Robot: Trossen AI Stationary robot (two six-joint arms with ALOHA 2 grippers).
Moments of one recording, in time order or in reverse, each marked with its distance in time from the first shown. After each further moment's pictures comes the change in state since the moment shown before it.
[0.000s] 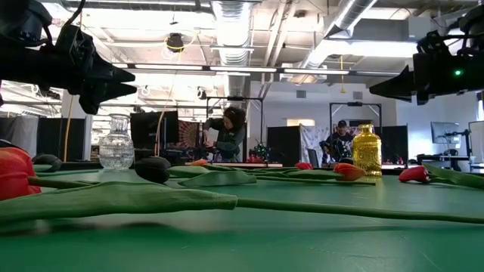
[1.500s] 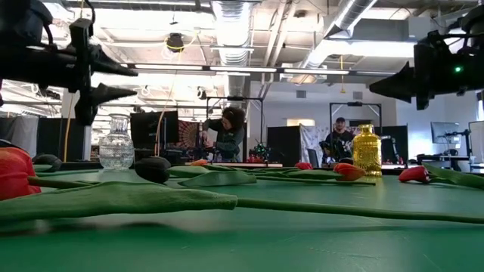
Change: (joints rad) left arm 0.000 0.033 0.000 0.059 -0.061 -0.502; right arm -0.003 0.002 -0.004 0.057 -0.016 0.172
